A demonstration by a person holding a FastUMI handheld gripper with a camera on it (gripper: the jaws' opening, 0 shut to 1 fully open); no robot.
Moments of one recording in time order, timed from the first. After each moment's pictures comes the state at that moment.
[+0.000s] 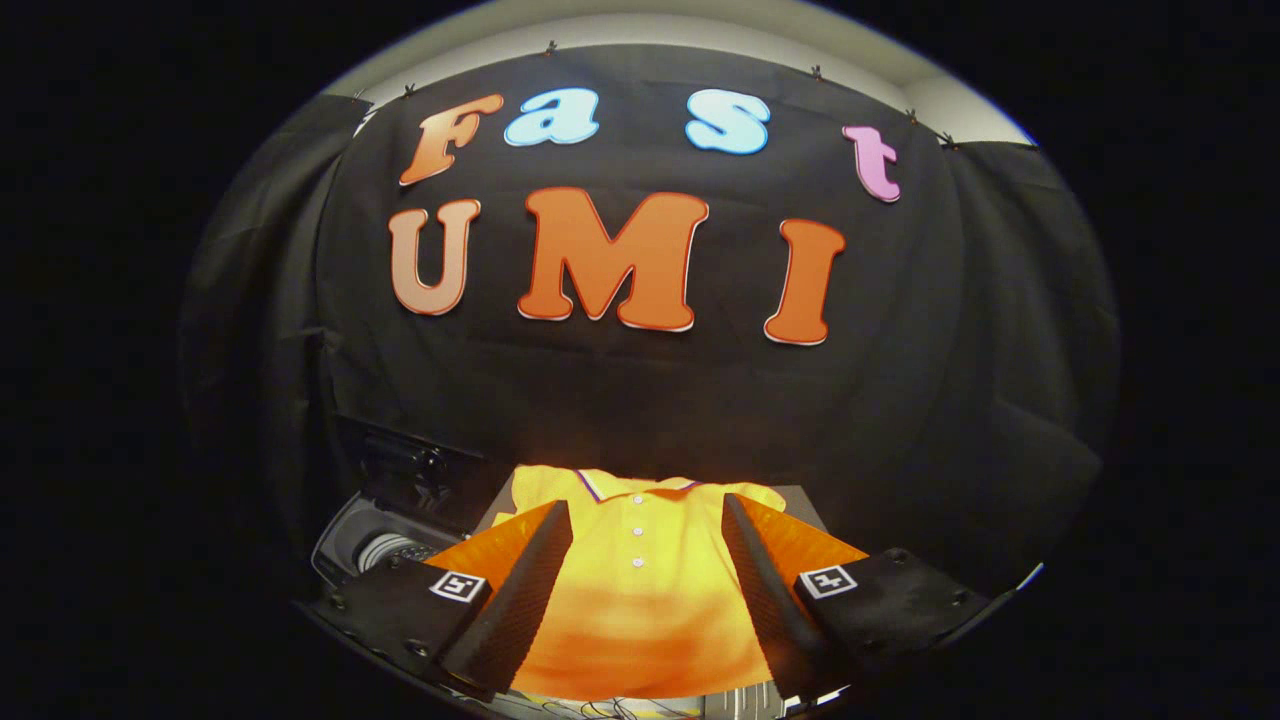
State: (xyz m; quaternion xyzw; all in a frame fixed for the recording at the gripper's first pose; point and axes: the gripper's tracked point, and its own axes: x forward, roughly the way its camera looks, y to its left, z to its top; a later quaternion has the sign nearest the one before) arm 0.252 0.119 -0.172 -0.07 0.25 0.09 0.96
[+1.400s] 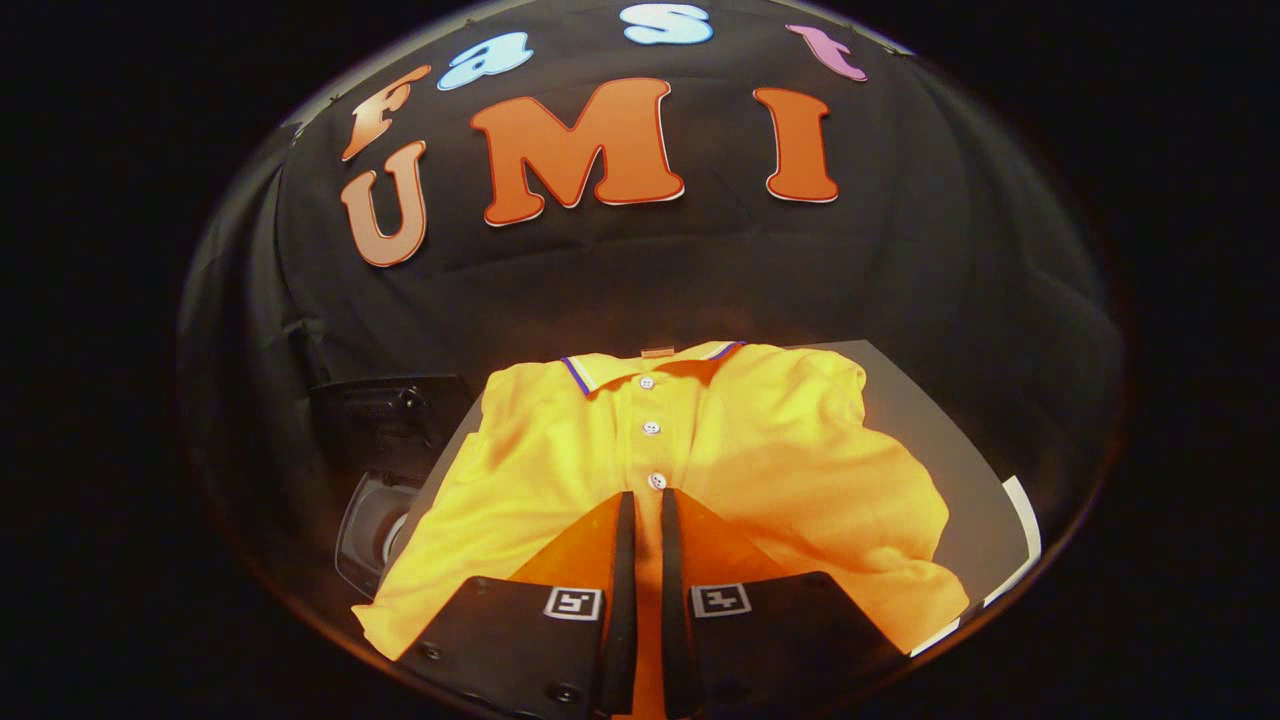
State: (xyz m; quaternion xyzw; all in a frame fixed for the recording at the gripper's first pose) arm 0.244 0.122 -0.301 0.03 0.34 0.09 0.94
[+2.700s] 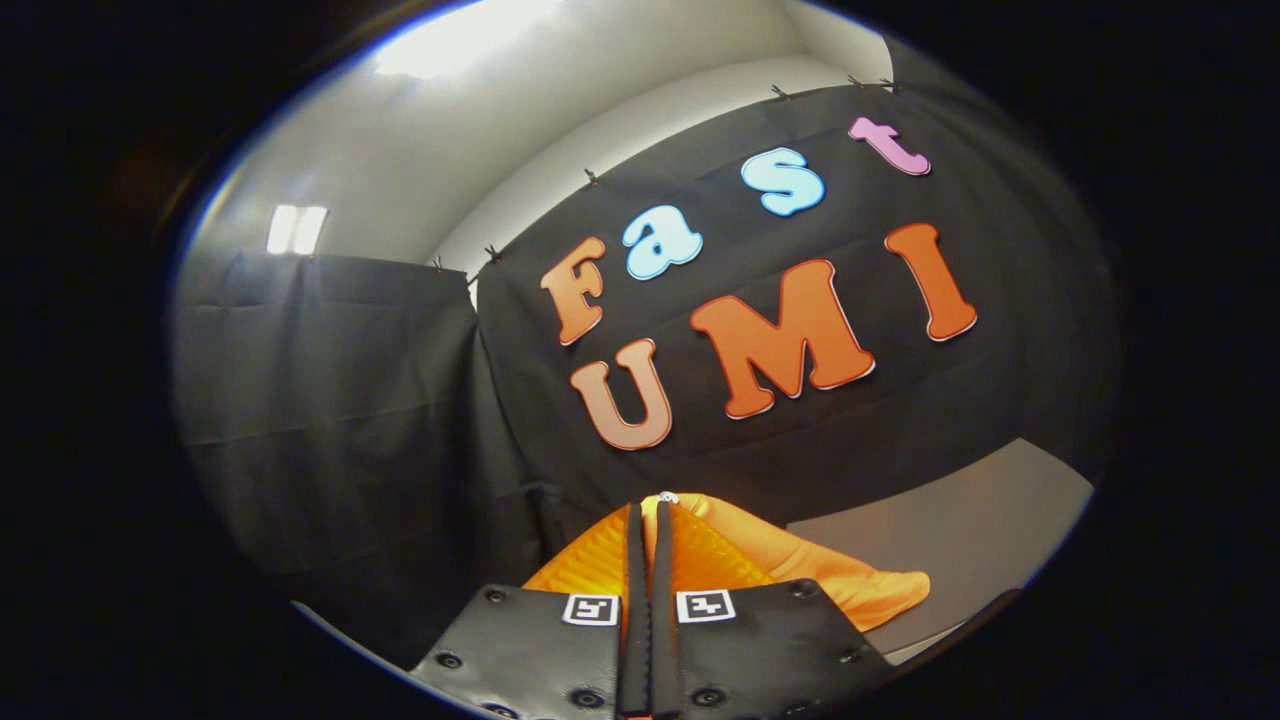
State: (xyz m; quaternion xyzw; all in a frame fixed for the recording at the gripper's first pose) arm 0.102 0.269 -0.062 0.20 0.06 0.32 0.92
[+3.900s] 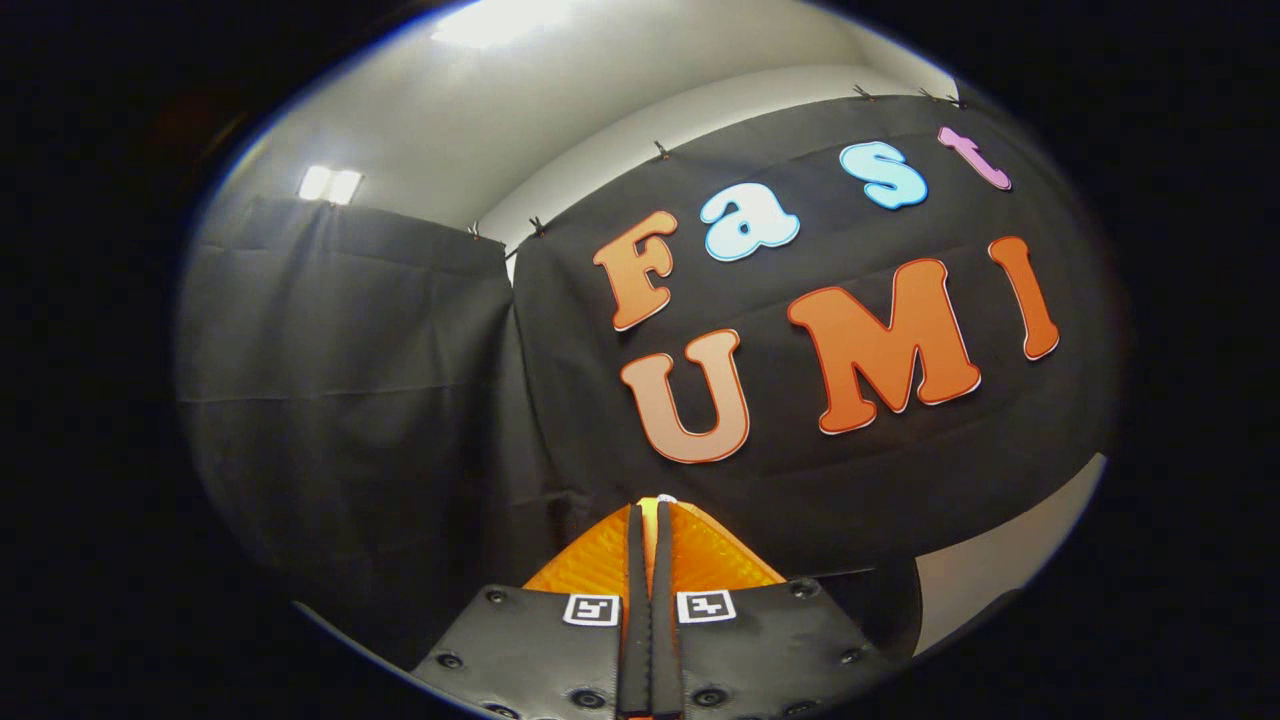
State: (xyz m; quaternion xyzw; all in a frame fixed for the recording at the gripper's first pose) arm 0.176 0.477 -0.068 0.15 0.04 0.34 0.93
